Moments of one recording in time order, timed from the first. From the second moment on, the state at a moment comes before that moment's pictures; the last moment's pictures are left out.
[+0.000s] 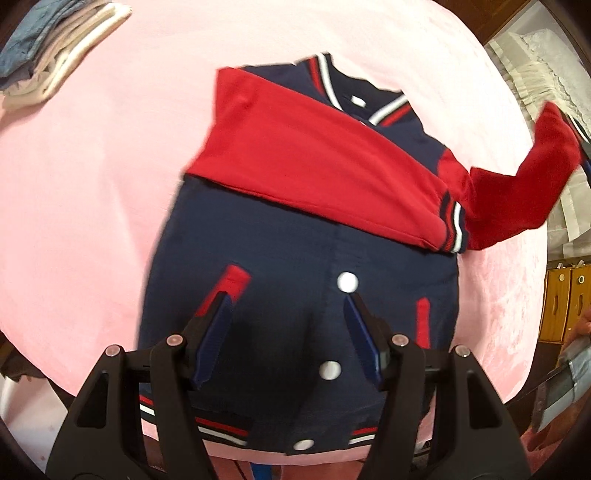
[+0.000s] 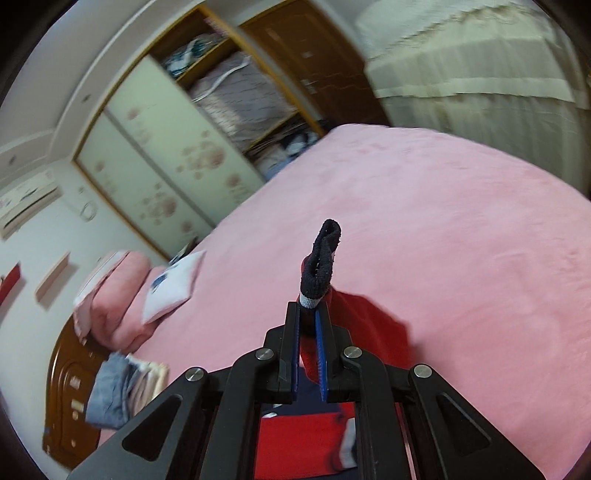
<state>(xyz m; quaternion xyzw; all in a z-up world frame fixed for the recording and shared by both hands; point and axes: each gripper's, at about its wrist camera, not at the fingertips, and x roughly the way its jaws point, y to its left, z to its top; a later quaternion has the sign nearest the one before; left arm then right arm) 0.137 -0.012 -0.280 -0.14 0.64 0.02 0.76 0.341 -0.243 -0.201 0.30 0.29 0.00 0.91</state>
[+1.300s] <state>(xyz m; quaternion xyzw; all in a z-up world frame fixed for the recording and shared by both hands) 0.238 0.019 -0.348 -0.18 0.60 0.01 0.78 0.231 -0.123 -0.329 0.17 0.50 0.08 0.84</state>
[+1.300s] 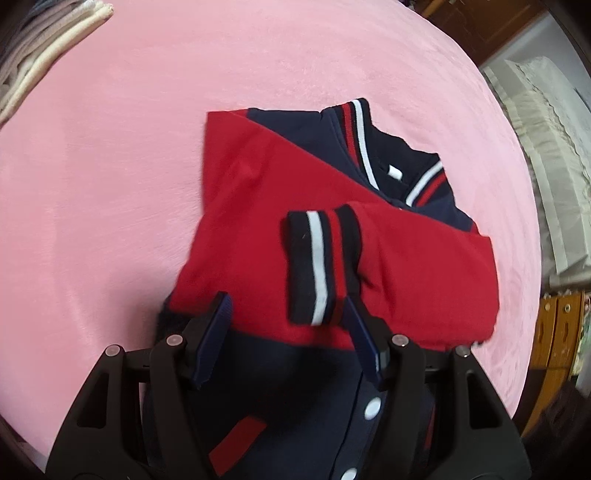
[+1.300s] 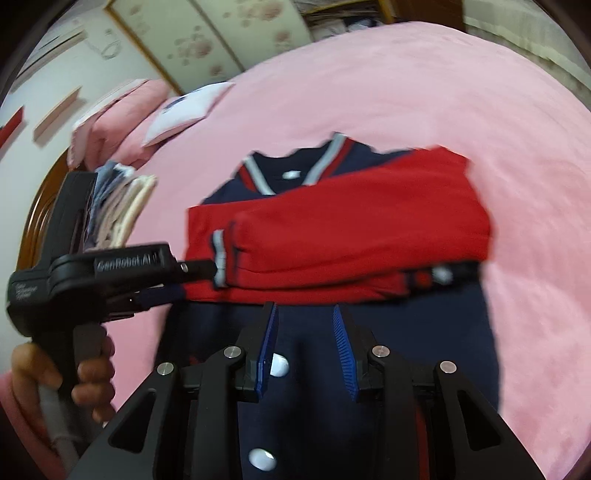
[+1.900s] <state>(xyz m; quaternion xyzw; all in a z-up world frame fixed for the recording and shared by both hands) 0.248 -0.015 -0.327 -0.21 0.55 0.05 0.81 0.244 -0.208 -0.357 0.27 0.49 0.01 0.83</state>
